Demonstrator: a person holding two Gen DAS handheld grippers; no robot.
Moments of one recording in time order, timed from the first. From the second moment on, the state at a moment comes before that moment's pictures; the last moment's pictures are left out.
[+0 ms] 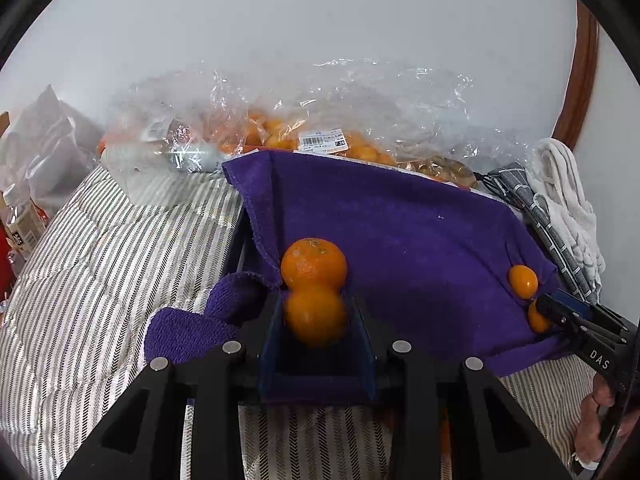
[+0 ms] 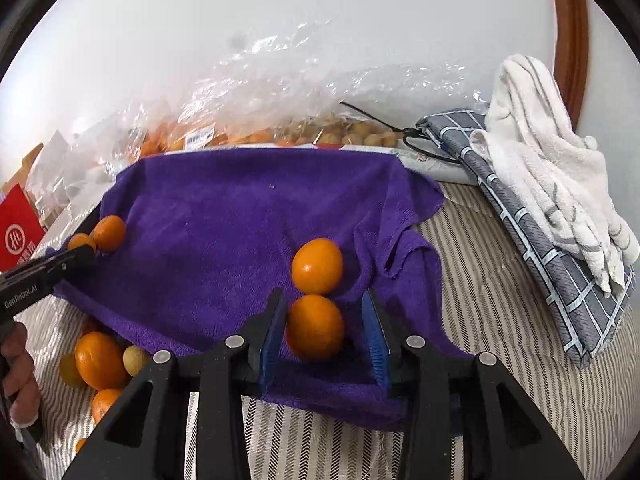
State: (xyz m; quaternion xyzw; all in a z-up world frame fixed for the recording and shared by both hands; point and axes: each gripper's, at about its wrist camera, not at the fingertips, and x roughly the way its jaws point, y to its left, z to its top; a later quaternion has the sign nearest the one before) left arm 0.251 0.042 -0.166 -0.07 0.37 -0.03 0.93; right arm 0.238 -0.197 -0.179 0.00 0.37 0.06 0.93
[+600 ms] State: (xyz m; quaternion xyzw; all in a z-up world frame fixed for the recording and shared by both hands) left arm 0.193 0.050 -0.155 -0.05 0.33 -0.04 0.94; right arm 0.224 -0.195 -0.159 0.03 0.36 0.09 0.93
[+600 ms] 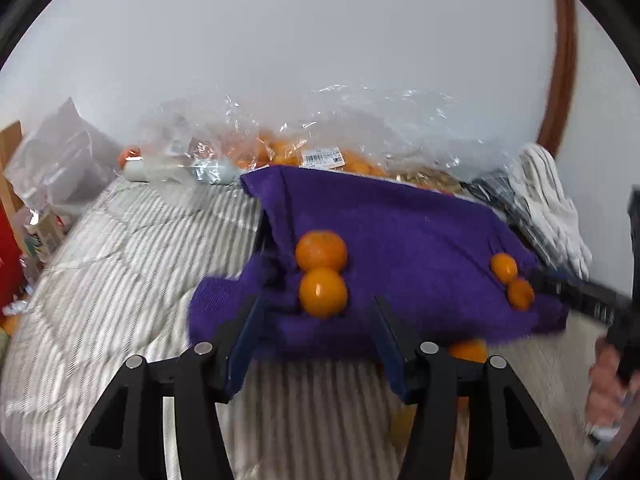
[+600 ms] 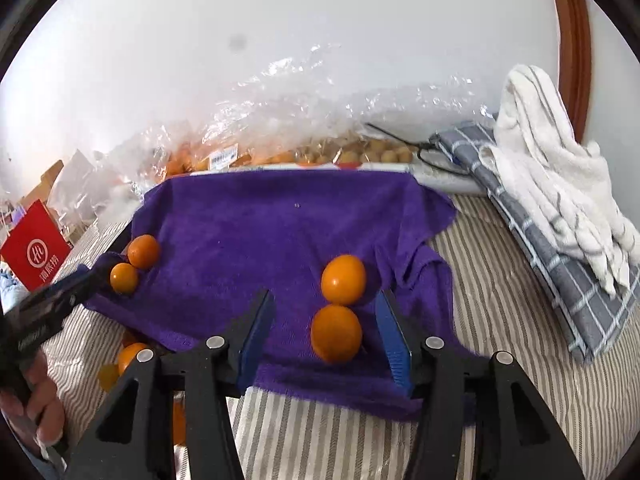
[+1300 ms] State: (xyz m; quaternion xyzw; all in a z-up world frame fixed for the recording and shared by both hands) left arm 0.131 0.115 -0.180 -0.13 0.39 -0.01 0.91; right arm 0.138 -0.114 -0.178 -0.03 0.40 0.18 0.90
